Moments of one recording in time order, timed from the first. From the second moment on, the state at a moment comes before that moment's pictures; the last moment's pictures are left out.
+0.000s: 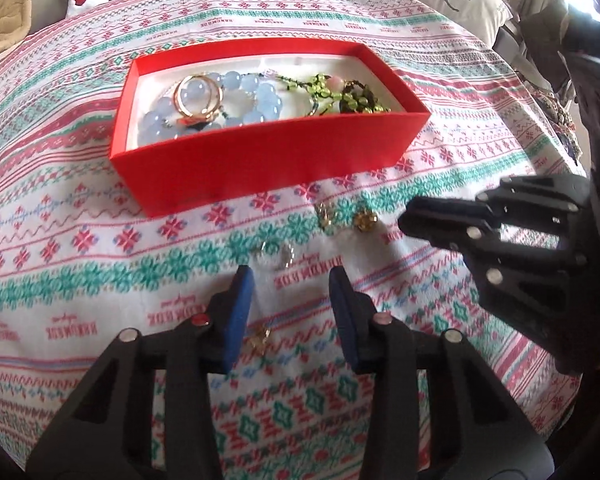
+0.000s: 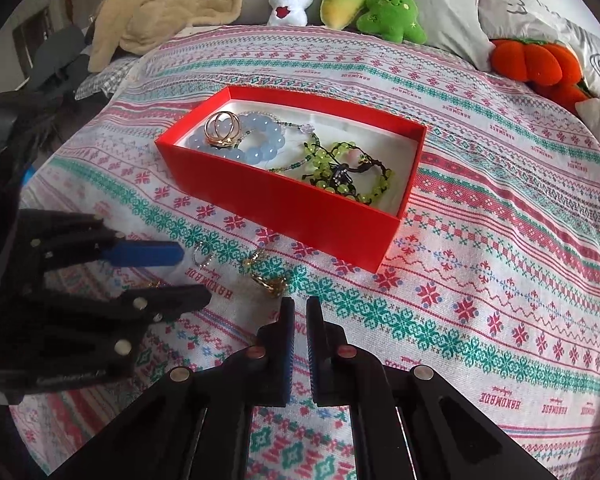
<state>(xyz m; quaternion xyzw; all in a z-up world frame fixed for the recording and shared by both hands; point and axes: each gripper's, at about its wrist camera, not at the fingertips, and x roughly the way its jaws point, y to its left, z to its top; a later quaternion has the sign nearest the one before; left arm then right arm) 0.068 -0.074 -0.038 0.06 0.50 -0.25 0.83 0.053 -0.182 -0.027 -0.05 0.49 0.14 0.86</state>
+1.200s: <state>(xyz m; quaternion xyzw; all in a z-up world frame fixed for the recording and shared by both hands) 0.071 -0.050 -0.036 0.06 0.52 -0.23 0.82 0.071 -0.147 -0.042 -0.11 0.49 0.13 0.86</state>
